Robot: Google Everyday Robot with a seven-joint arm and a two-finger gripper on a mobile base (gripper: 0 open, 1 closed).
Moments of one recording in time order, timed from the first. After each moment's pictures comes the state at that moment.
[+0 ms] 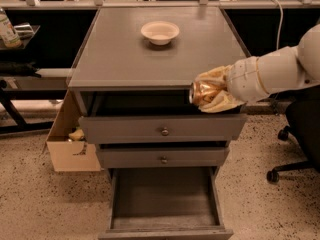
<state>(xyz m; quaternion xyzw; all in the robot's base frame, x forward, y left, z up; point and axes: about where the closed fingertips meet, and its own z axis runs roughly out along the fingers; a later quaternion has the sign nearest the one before) 0.548 -0.114 0.864 -0.72 0.54 0.07 0.42</state>
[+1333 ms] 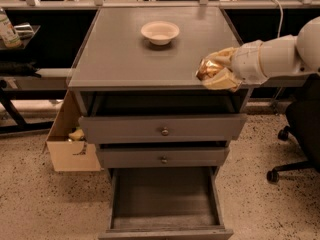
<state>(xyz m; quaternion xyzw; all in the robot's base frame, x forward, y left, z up) 0.626 -0.140 0.877 -0.61 0.63 0.08 0.47</state>
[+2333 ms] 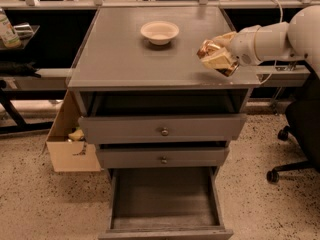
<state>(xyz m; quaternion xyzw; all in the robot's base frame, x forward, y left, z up) 0.698 -0.158 0.893 -0.50 0.70 0.10 0.50</state>
